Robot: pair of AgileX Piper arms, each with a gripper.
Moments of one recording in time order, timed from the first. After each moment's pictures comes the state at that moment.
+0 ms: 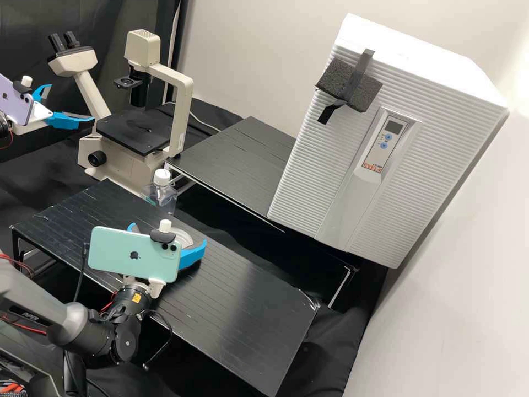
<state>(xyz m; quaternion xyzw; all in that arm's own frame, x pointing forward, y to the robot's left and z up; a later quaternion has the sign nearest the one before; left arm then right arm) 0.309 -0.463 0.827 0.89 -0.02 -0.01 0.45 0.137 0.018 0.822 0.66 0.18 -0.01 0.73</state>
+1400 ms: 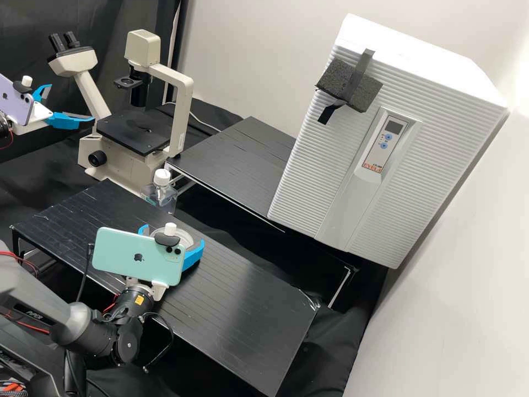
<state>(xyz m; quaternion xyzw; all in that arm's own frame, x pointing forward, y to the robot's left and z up) 0.309 -0.463 0.827 0.89 -0.02 -0.01 0.45 0.138 0.013 0.823 0.67 0.17 -0.02 0.72</state>
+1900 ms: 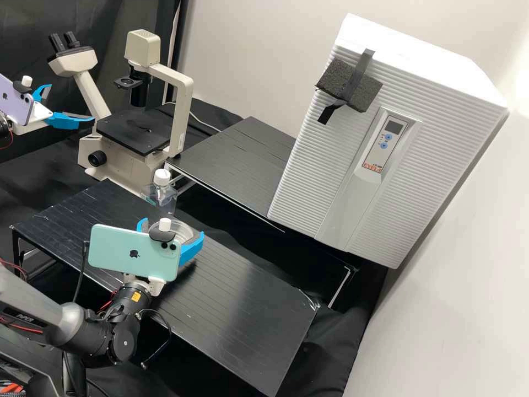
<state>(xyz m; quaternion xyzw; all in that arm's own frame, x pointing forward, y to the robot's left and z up) 0.309 -0.463 0.827 0.89 -0.02 -0.01 0.45 0.137 0.021 0.826 0.66 0.16 0.01 0.73</state>
